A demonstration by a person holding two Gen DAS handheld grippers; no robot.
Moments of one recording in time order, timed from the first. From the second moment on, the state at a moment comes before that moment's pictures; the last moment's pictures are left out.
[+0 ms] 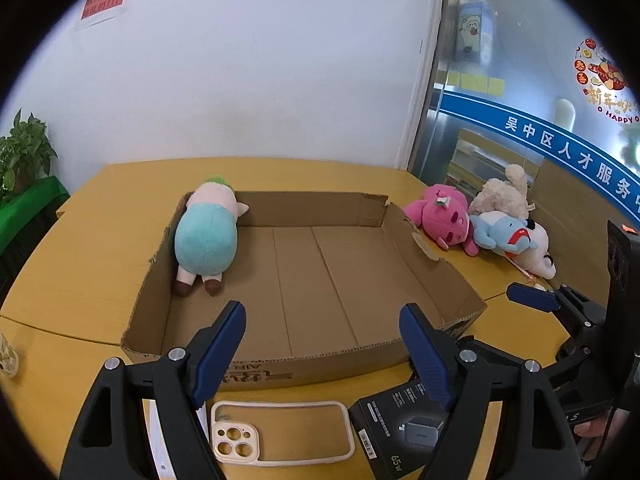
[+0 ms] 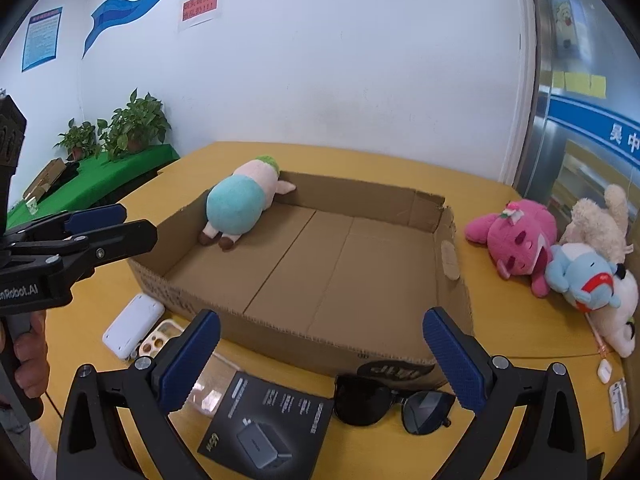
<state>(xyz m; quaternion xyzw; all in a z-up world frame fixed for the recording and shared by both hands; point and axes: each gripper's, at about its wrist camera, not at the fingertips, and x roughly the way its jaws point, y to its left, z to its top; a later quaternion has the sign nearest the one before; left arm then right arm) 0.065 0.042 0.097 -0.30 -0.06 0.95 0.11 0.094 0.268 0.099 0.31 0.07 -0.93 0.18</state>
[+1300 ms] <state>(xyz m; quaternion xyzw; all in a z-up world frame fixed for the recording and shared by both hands) 0.069 0.110 -0.041 -0.51 -0.11 0.80 0.29 0.142 0.281 -0.046 0.45 0.09 -0.83 0.32</state>
